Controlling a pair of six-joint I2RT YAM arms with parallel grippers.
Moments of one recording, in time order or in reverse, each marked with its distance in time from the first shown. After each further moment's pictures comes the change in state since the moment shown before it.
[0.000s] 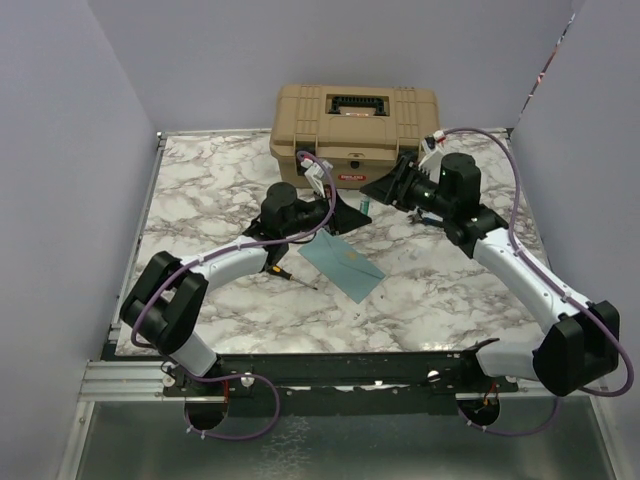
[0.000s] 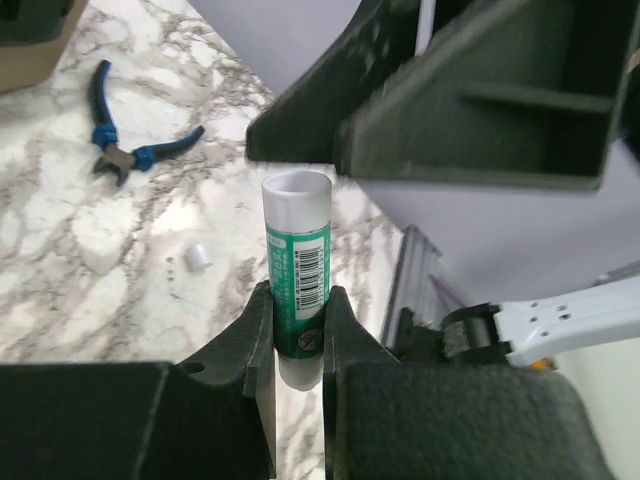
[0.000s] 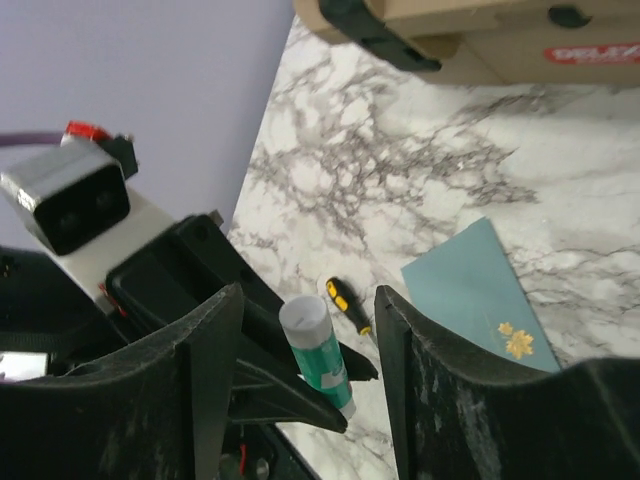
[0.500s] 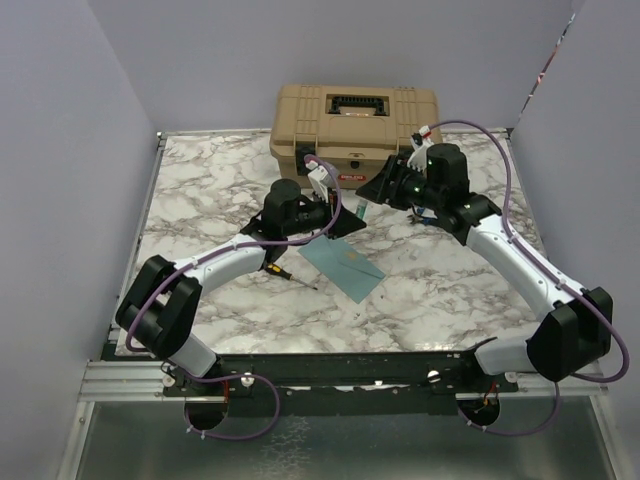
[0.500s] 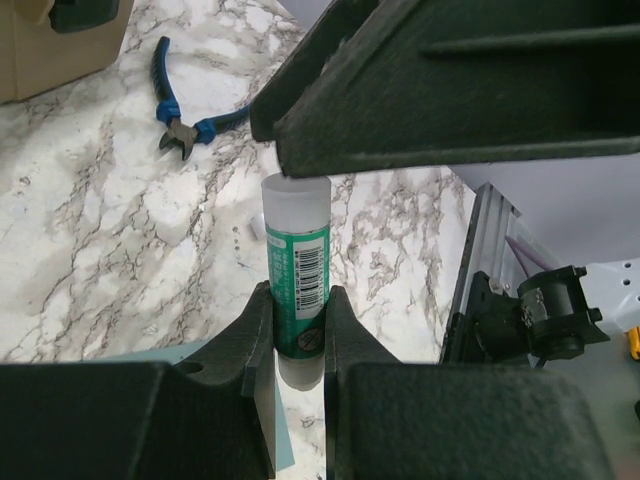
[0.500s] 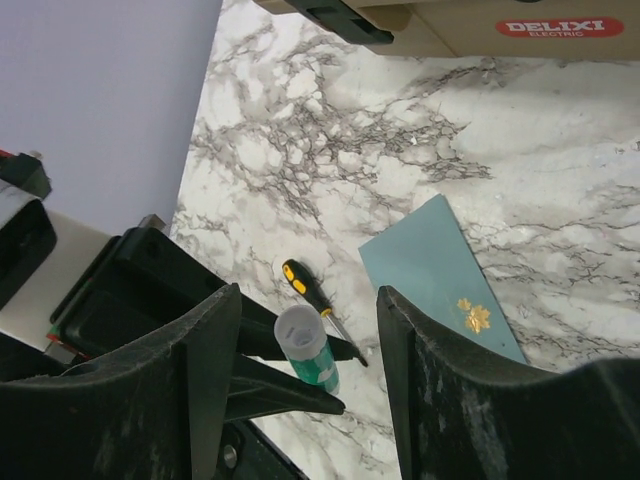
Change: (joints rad) left arm -0.002 -0.031 0.023 -0.211 -0.024 0.270; right arm 0.046 0.075 0.164 -0.238 0.118 -0.100
